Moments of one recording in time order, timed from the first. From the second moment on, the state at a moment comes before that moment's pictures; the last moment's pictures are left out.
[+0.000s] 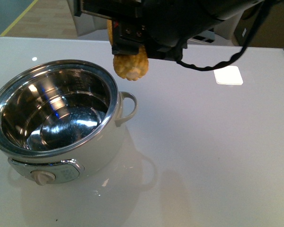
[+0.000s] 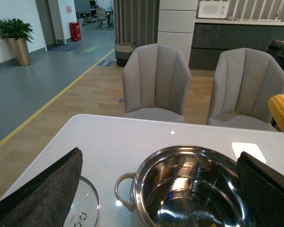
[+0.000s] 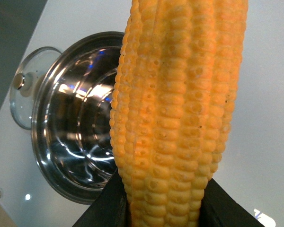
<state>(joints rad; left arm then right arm) 0.00 0.01 0.01 0.00 0.00 0.00 0.60 1.85 1.14 0.01 -0.14 0.36</state>
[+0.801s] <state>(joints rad) 0.00 0.01 0.01 0.00 0.00 0.00 0.73 2.17 1.48 -0.14 -0.12 0.35</state>
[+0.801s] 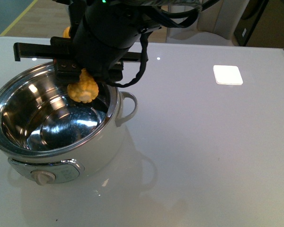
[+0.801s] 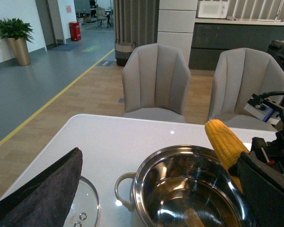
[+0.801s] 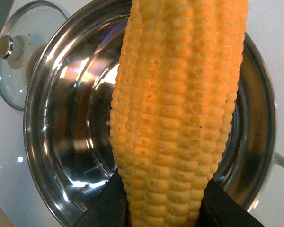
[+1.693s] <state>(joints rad) 0.00 0.01 0.01 0.00 0.00 0.00 0.69 2.14 1.42 -0.05 -0.13 0.40</state>
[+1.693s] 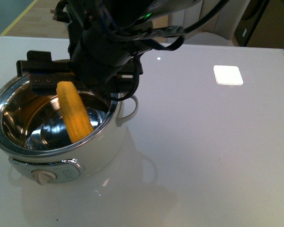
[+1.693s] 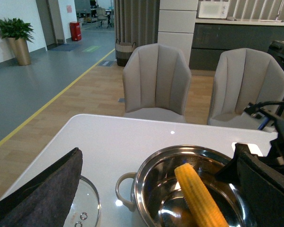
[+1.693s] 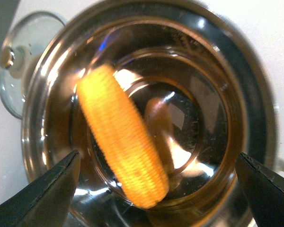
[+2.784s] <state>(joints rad) 0.00 0.01 0.01 0.00 0.00 0.00 0.02 0.81 0.18 0.63 0.01 0.01</state>
